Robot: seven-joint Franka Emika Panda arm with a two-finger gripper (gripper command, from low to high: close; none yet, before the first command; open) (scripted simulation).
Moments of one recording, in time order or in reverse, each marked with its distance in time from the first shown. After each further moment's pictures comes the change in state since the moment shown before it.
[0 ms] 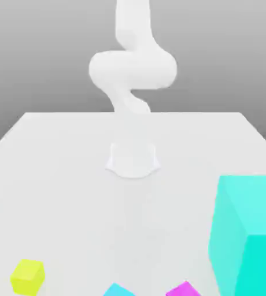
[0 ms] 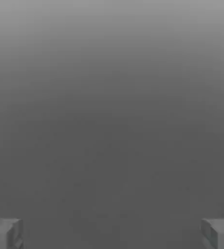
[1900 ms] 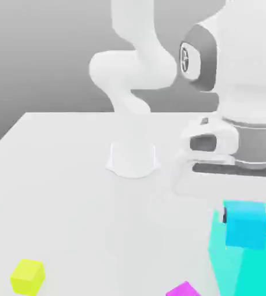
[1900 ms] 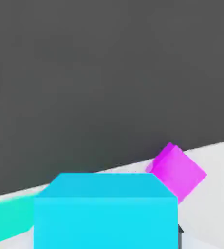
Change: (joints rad) arm 0.101 0.785 0.339 0.244 0.040 -0.154 0.413
